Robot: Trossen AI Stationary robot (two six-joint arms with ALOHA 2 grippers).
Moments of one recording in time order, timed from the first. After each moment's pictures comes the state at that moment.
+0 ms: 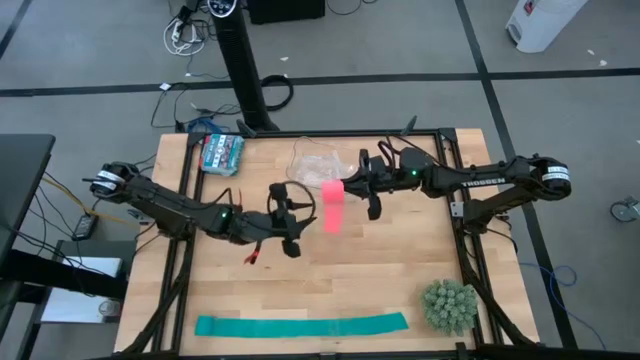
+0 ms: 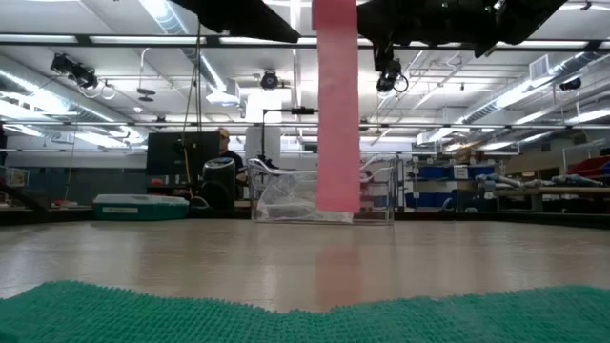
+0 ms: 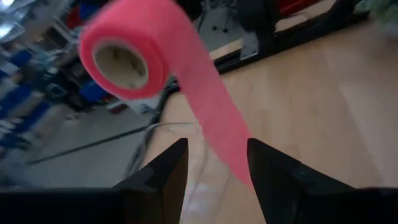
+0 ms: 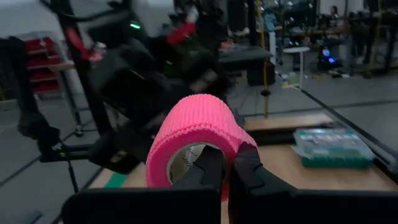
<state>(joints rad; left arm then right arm) -0.28 1.38 0.88 0.17 -0.65 0.32 -0.17 1.27 0.72 0.59 -0.26 0.13</state>
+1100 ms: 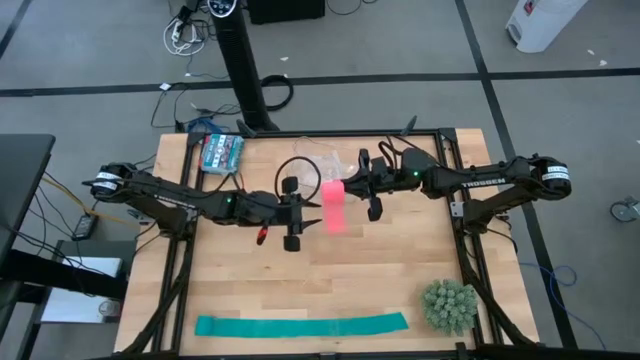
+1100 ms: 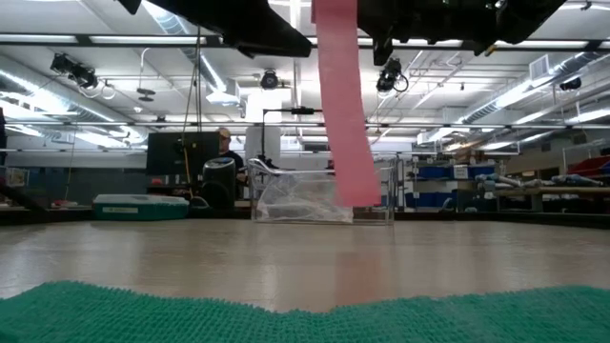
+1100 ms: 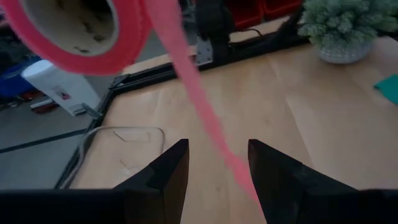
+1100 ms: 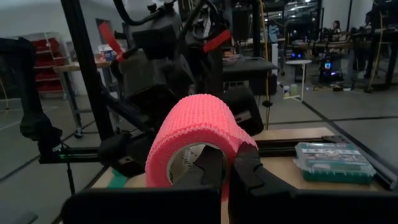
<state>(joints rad) -0.14 1.38 0.88 0.16 -0.28 0.22 -0.16 1.27 0.72 0.62 -0.26 0.10</state>
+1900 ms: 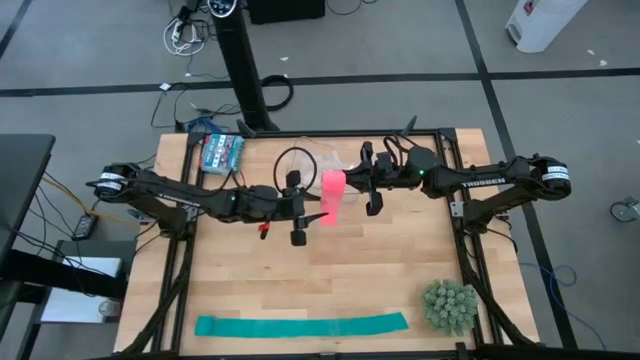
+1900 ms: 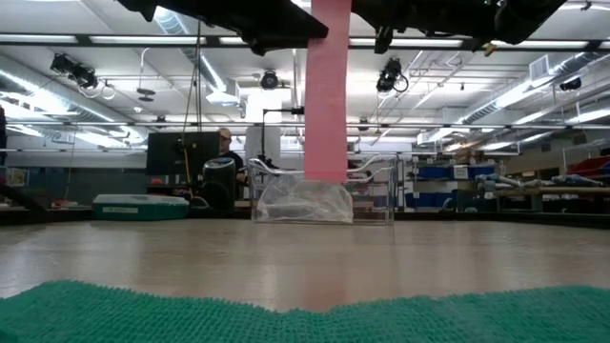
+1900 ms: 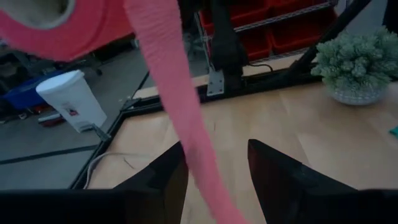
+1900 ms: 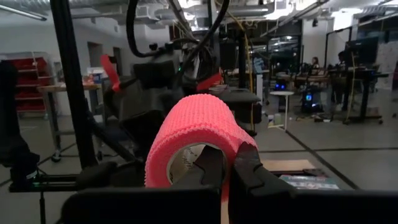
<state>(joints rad) -0.10 1.42 0.88 0.33 -0.26 0.21 -0.16 1.27 0.72 0.74 -0.20 0.08</state>
